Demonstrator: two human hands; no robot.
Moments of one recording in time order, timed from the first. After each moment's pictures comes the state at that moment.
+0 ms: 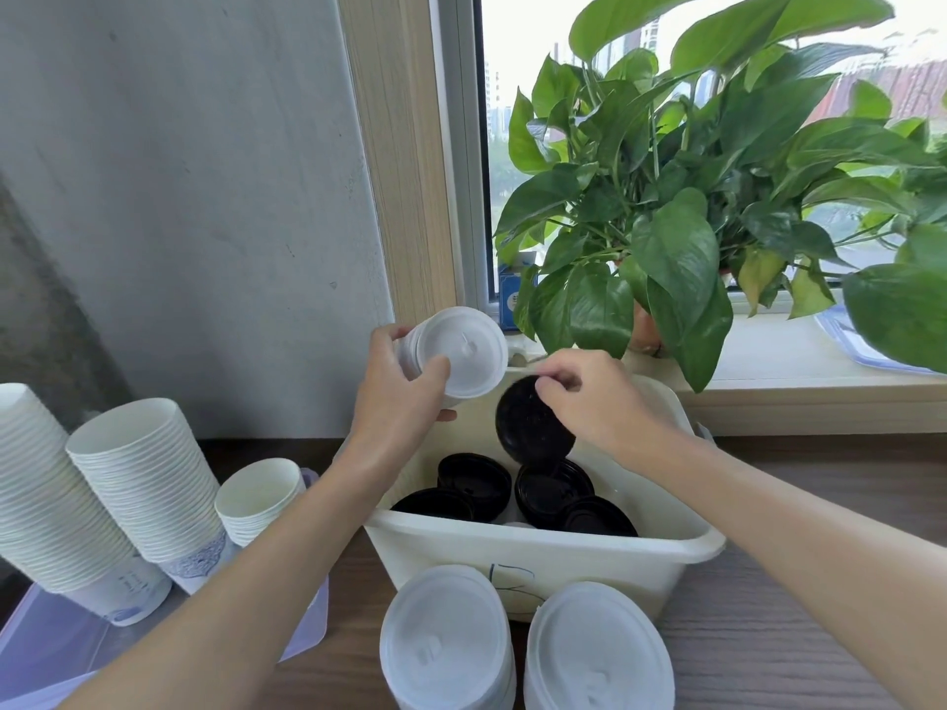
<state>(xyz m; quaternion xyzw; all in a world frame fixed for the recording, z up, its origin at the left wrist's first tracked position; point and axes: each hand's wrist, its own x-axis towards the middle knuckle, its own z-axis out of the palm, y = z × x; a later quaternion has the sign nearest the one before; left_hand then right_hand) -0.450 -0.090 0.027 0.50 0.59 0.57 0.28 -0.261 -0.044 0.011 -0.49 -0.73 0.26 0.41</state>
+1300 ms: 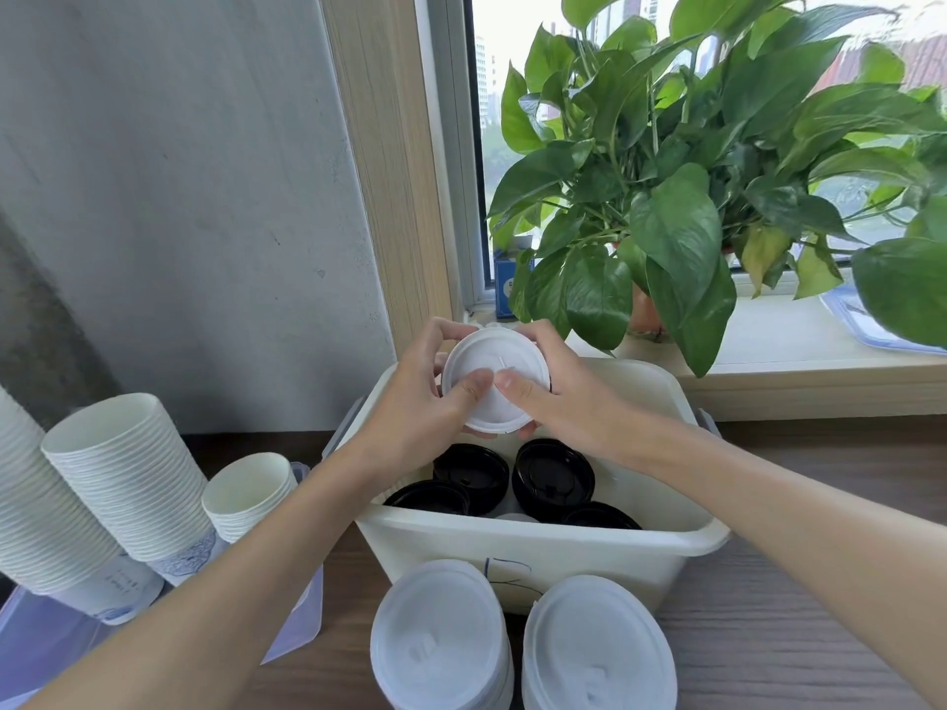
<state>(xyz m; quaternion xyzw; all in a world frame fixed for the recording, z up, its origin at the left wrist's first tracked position) -0.449 -0.083 0.011 0.68 0.49 0.47 0.28 -0.270 -0.054 0.011 -0.33 -0.74 0.44 0.38</state>
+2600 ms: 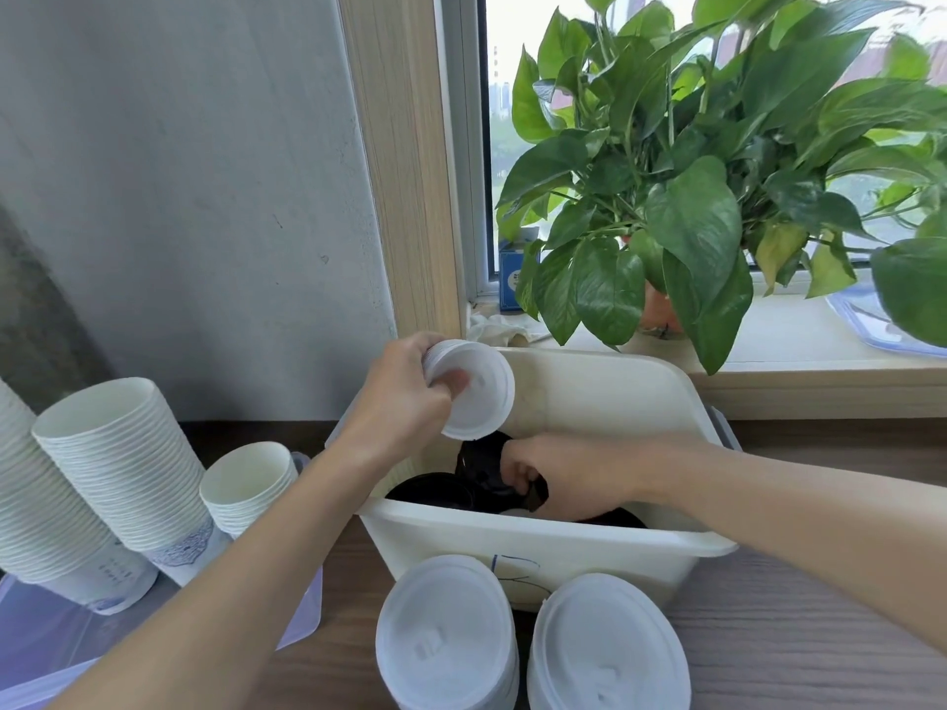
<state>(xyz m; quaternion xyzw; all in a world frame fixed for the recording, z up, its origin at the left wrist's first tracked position) -0.462 -0.080 0.011 0.64 0.61 0.42 0.21 -0.273 -0.057 -0.017 -0.40 -0.89 0.22 -0.07</state>
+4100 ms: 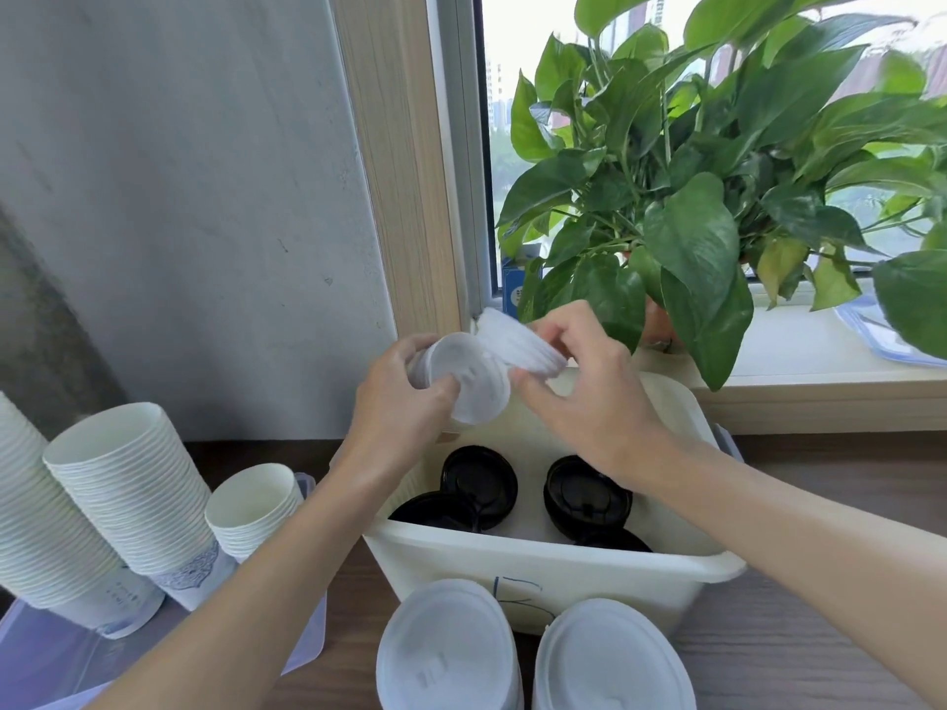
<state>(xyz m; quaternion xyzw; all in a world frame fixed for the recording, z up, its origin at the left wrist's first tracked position) -0.452 -0.087 0.021 0.53 0.61 0.52 0.28 -0.273 -0.057 0.017 -0.31 -0.77 0.16 0.53</state>
